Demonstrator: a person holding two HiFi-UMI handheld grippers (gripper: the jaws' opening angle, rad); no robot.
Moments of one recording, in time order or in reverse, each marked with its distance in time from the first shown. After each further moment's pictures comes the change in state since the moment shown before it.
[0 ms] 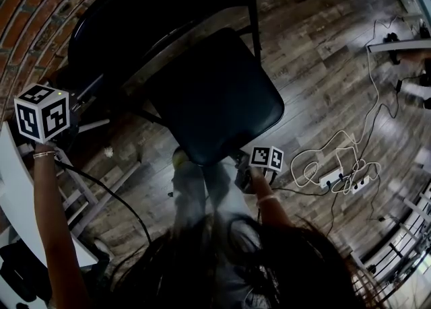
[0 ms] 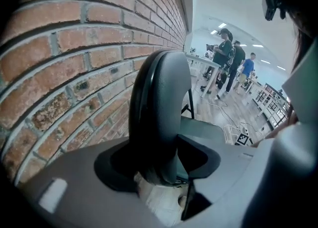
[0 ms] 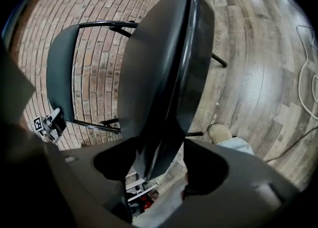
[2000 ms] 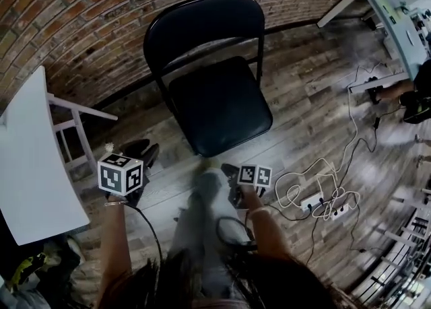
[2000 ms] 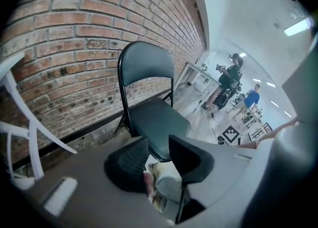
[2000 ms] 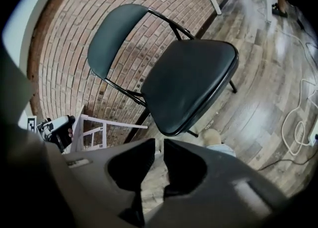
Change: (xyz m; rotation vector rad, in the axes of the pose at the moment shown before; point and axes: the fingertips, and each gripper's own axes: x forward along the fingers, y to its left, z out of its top) left arm -0.103 -0.191 -0.197 -0.401 -0.041 -0.032; right arm -0.066 0.061 -0.095 -0.371 -0.007 -0.112
